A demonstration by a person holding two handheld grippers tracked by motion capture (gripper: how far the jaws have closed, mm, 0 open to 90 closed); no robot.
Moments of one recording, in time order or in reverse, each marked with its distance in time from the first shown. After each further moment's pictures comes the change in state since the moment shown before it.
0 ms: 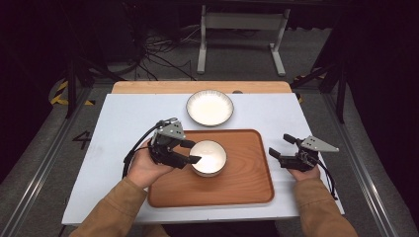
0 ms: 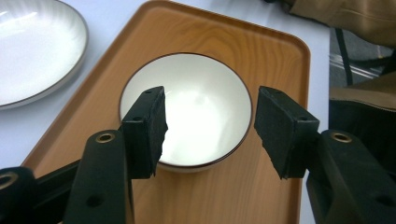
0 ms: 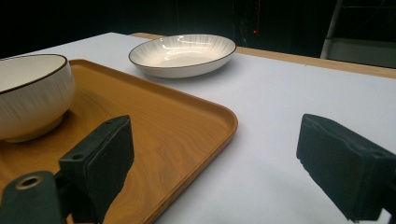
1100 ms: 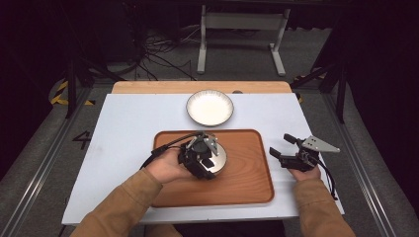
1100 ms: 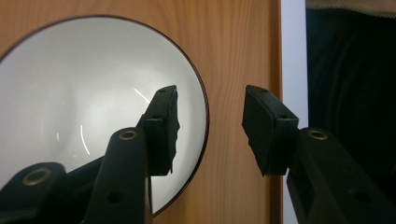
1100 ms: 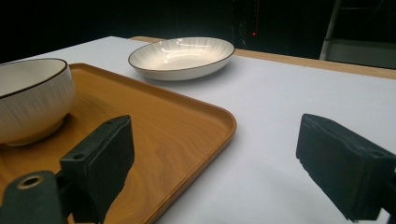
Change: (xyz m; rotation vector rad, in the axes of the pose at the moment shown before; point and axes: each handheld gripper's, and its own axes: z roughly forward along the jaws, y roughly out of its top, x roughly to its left) left arm -0.014 0.036 0.071 0.371 -0.215 0.177; right arm -0.001 0.000 -0.001 -0.011 0.001 0.009
